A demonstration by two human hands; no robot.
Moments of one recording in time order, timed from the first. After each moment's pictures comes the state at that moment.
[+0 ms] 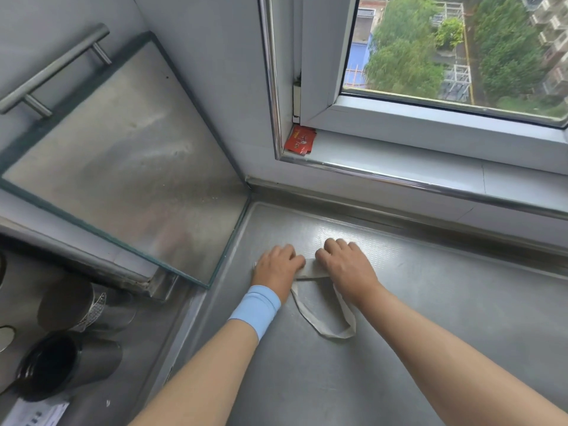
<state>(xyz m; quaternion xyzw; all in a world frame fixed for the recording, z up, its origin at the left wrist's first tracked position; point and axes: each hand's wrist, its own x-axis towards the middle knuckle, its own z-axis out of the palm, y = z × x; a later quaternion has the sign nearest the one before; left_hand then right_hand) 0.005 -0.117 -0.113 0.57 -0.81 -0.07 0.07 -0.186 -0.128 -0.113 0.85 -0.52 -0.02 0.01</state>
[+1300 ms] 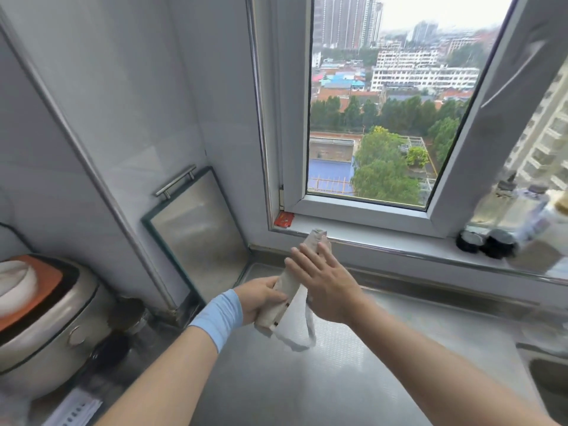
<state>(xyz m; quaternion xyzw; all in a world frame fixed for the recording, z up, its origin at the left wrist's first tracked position) 0.005 -0.009 0.102 0.46 -0.46 -0.73 0.20 -0.204 -0.019 0.089 0.89 -0.40 0.08 0.21</state>
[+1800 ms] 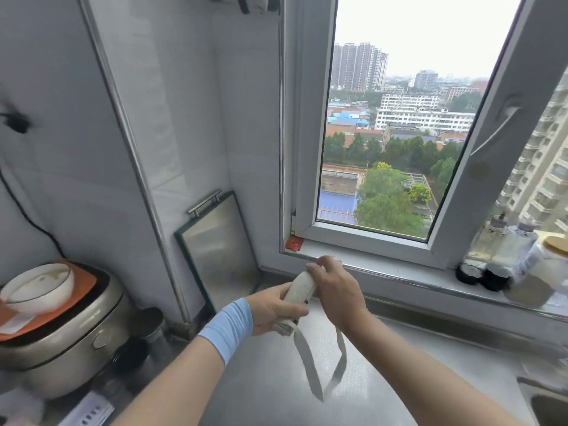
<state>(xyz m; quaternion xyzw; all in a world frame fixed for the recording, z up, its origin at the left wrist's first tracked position) 0.005 0.038 0.165 0.40 -0.54 -0.70 0.23 -0.180 0.014 0.146 0.81 -0.51 0.28 0.12</state>
